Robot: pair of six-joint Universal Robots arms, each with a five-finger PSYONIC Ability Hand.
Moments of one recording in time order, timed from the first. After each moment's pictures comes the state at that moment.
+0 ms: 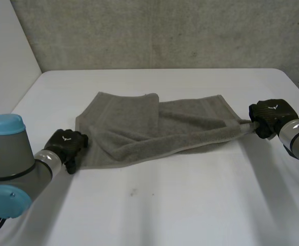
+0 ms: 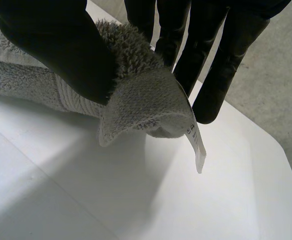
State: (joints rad) left arm 4.49 -2.10 -1.69 3.33 -1.45 3.61; right arm 1.65 -1.09 1.50 -0.07 1.33 2.70; left_hand 0.48 0.48 0.48 0.48 0.31; right_hand 0.95 1.17 1.17 1.19 0.98
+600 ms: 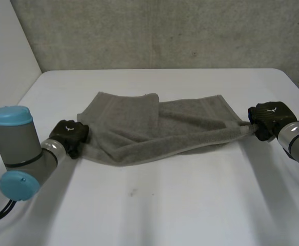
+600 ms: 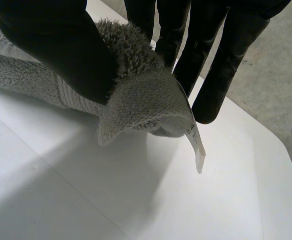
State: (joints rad) left arm 4.49 -2.22 -1.52 3.33 -1.44 3.61; right arm 1.65 -1.08 1.51 -0.09 1.33 2.68; left_hand 0.77 0.77 0.77 0.77 0.59; right_hand 0.95 1.17 1.17 1.19 0.98
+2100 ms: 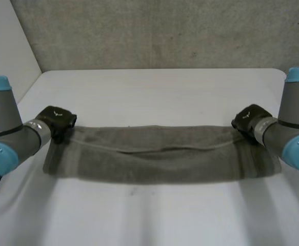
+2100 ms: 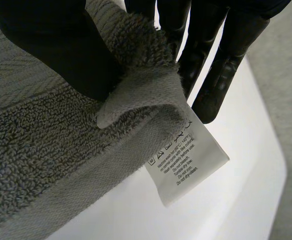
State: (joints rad) left arm 4.55 -2.19 -1.30 3.03 -1.42 3.74; right arm 1.82 -0.89 1.16 0.25 1.54 2.21; left_hand 1.15 1.22 1.21 1.22 1.02; right_hand 0.95 1.17 1.18 1.19 0.99
